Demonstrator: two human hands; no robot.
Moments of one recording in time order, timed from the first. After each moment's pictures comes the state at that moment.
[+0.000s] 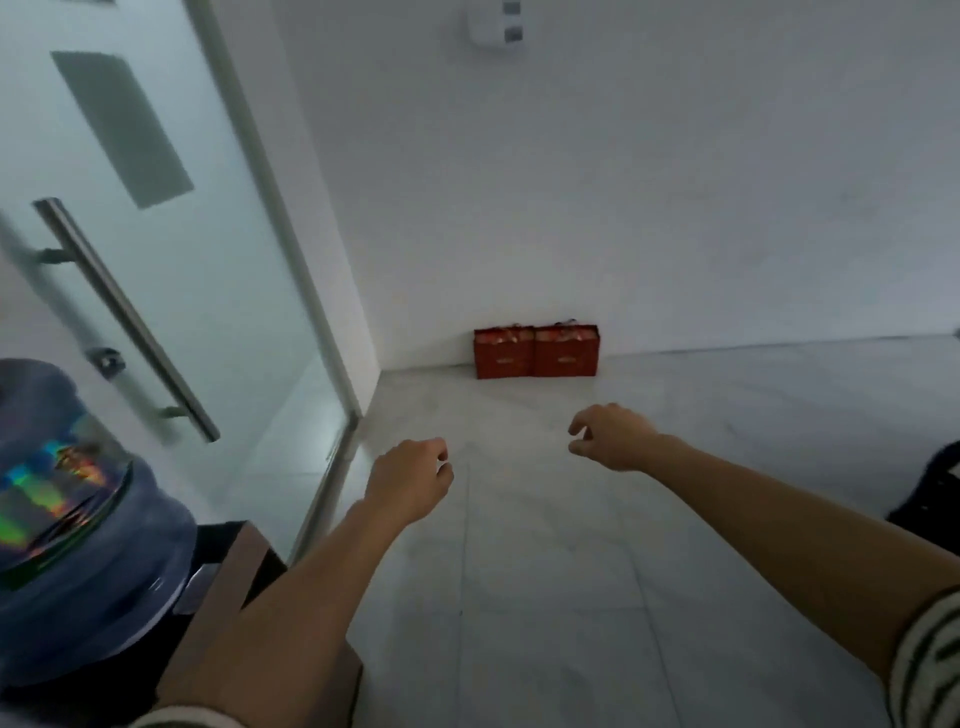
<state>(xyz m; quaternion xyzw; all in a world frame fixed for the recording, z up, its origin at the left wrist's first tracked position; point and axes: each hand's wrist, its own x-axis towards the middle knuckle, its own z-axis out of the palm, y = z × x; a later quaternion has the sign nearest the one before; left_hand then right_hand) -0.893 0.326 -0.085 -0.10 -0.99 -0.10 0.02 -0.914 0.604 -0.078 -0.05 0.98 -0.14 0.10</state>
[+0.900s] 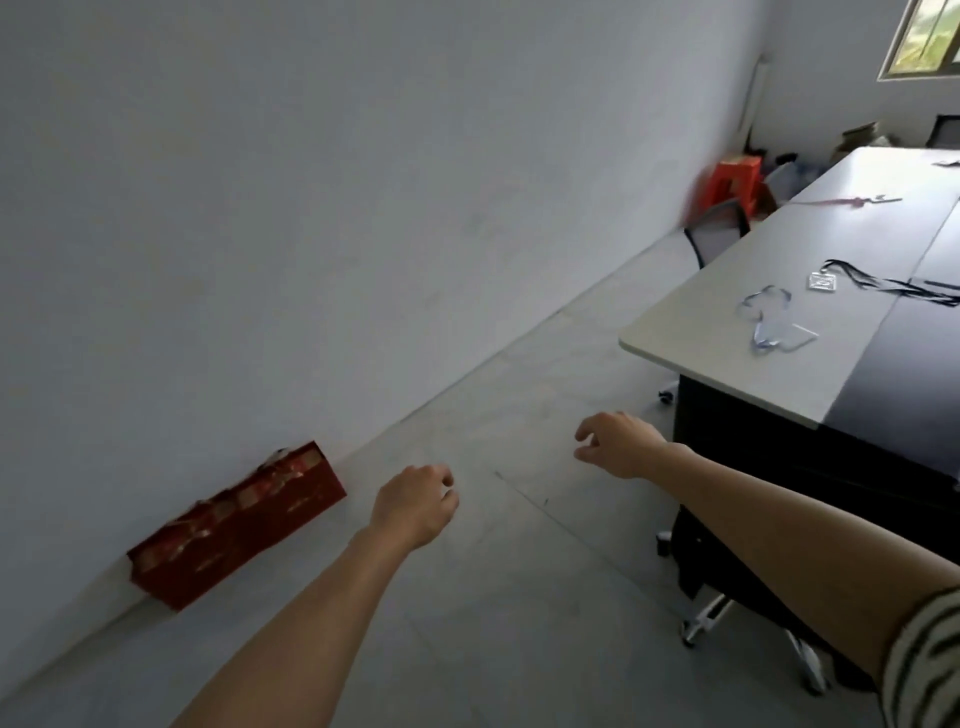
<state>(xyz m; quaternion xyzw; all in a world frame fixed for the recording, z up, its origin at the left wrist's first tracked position) -1.331 0.906 -0.101 -0.45 -0.89 -0.06 -0.09 -1.152 1.132 -0.091 0.34 0.92 -0.20 0.06</state>
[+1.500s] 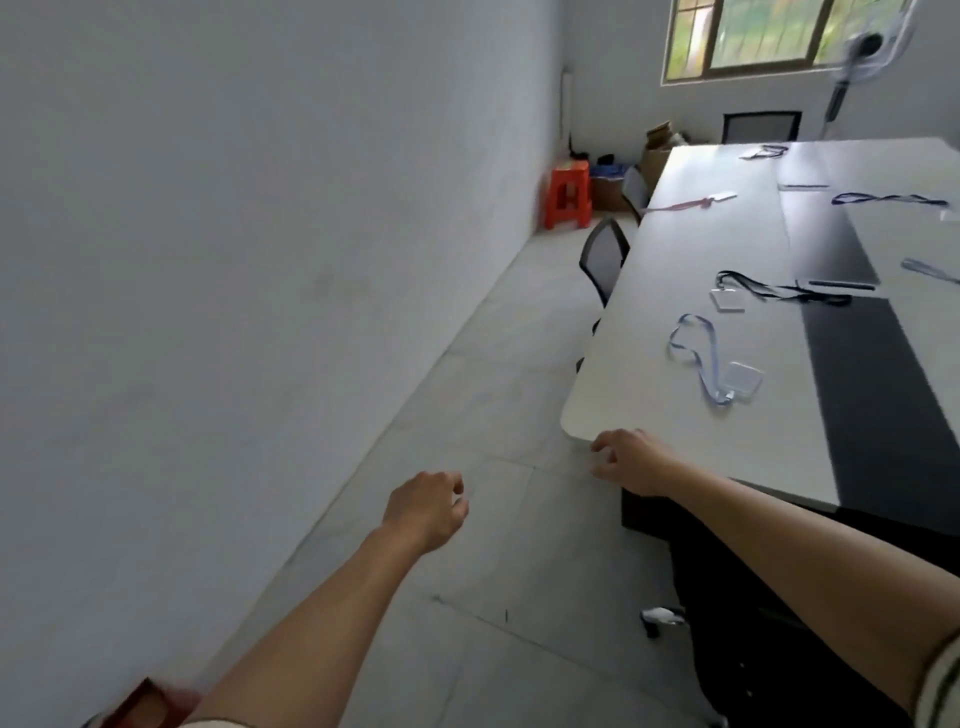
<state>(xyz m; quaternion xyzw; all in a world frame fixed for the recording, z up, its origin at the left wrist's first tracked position) -1.550 1.331 -0.114 -0.61 -0.78 -0.02 -0.13 -1.291 1.467 -0.123 0.54 0.81 -0.24 0.03</state>
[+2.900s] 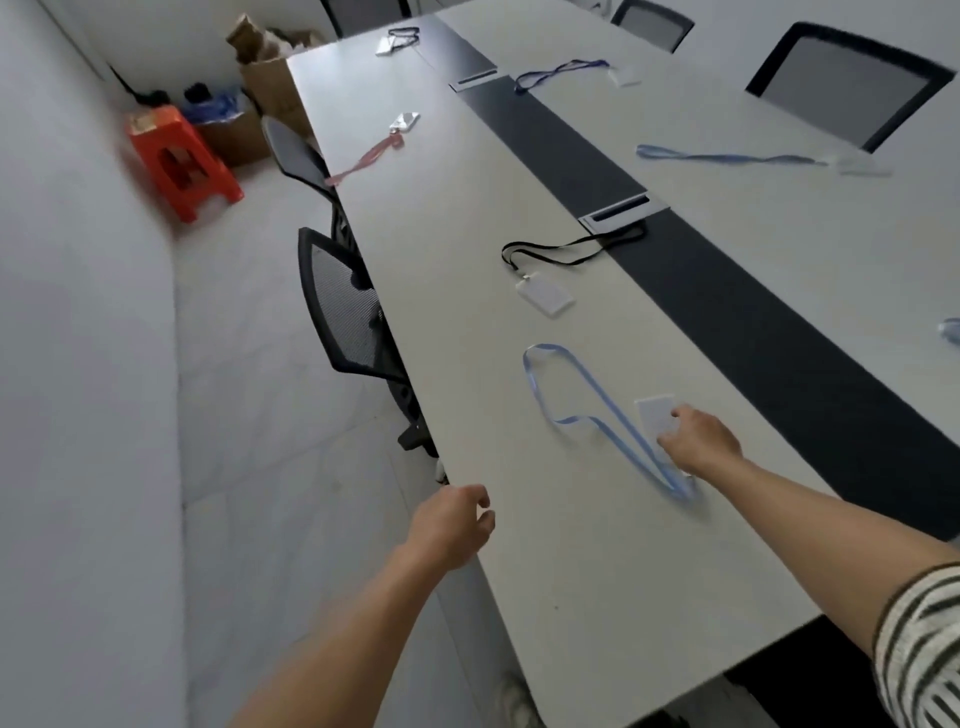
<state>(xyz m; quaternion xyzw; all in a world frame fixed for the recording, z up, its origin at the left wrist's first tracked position) -1.463 1.987 -0.231 -0.82 -0.47 0.12 -0.29 -1.146 1.893 -0.259 0.92 0.29 -0.26 -0.04</state>
